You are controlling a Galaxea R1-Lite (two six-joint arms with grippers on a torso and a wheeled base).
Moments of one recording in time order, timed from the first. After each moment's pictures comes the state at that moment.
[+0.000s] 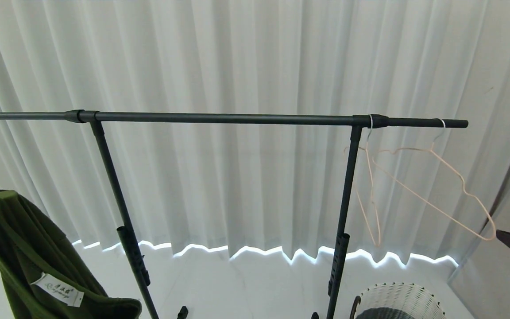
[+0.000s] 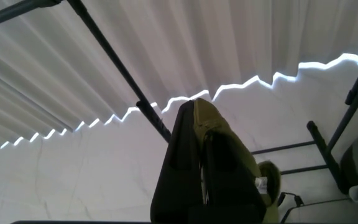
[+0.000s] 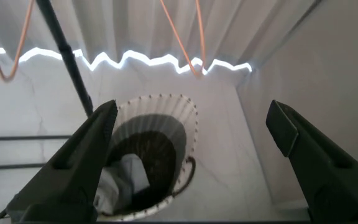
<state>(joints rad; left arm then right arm) -0.77 0.96 -1.06 0.60 0.65 0.05 0.13 1.04 -0.61 0.05 -0.24 -0.03</state>
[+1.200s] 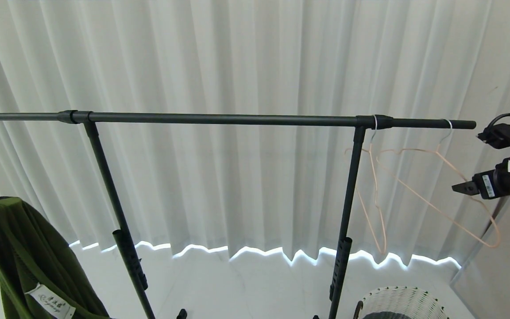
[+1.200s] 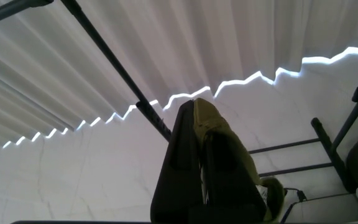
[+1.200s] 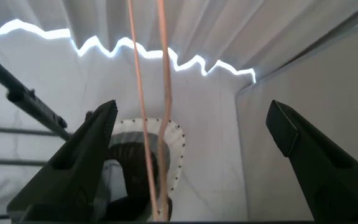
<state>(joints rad) -0.77 0.95 -1.04 0.60 0.65 0.05 -0.12 1.69 -1.14 0.07 0.03 -0.28</state>
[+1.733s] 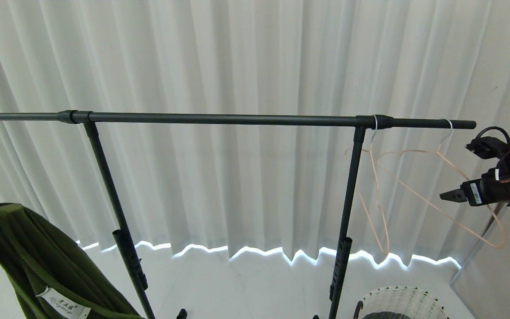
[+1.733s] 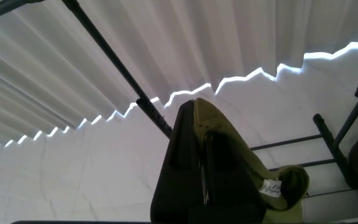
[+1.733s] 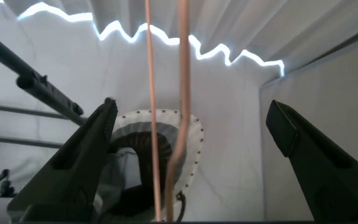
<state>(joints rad) -0.77 0.95 -1.02 0.60 0.65 0.05 -0.14 1.79 -1.15 0.06 0.13 -0.25</state>
